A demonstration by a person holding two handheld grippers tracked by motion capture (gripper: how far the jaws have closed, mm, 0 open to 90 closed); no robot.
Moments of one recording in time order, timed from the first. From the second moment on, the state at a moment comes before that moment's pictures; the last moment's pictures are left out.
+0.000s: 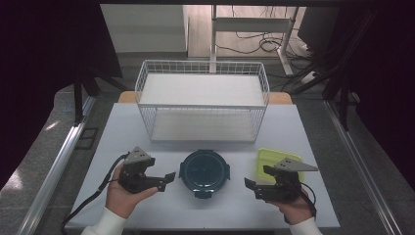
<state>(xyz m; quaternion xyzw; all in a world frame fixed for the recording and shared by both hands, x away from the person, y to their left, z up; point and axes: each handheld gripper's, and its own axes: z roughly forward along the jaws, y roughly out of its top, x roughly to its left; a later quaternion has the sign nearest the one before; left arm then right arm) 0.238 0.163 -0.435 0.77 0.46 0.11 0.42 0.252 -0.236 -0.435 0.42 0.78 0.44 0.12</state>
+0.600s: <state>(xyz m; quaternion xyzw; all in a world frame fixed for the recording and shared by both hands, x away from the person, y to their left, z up) 0.266 0.167 -0.449 0.74 0.51 0.02 0.45 0.272 -0.194 -0.437 0.44 0.78 0.43 0.05</state>
